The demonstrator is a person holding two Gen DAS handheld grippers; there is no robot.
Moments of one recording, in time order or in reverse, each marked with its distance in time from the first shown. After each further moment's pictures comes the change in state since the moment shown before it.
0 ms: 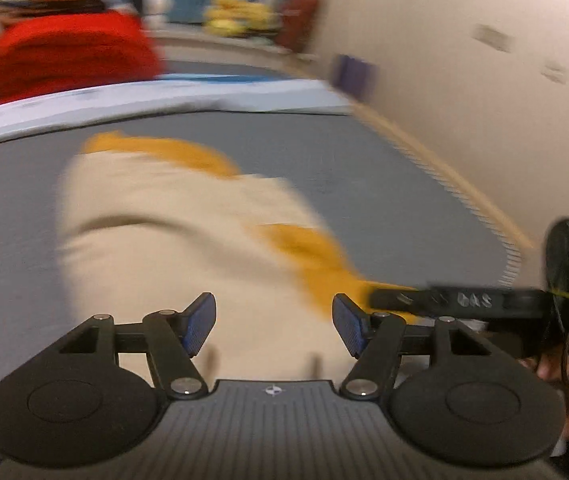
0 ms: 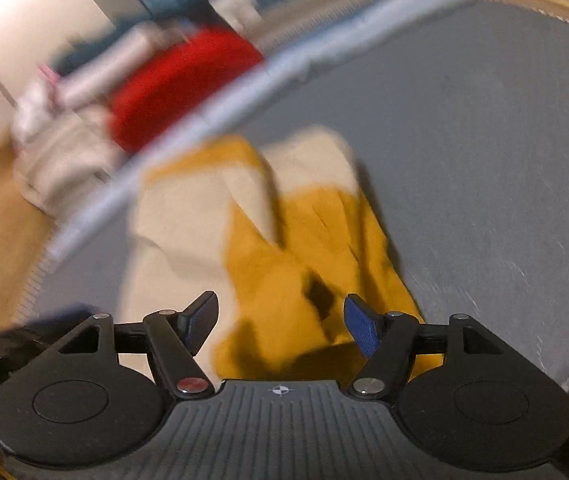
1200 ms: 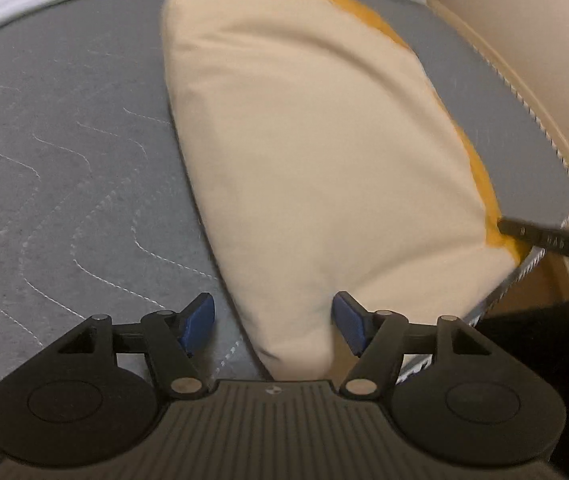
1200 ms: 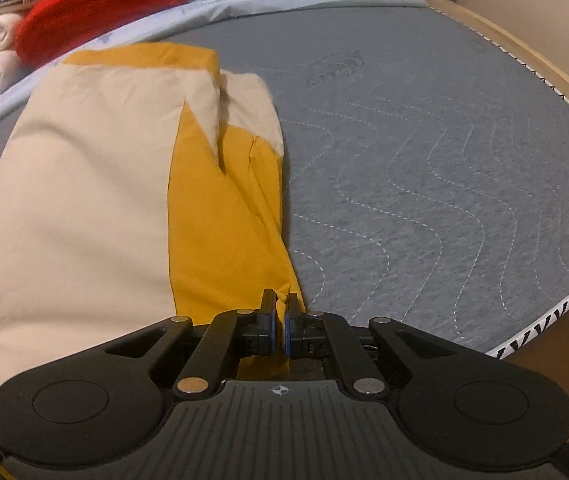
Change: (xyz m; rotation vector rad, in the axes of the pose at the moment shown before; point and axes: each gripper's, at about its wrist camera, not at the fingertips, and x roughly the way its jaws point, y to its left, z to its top) left arm 0.069 0.051 -0.040 -0.040 0.371 0.061; right arm 0.021 -0.045 -0.007 -0.191 0.084 -0.386
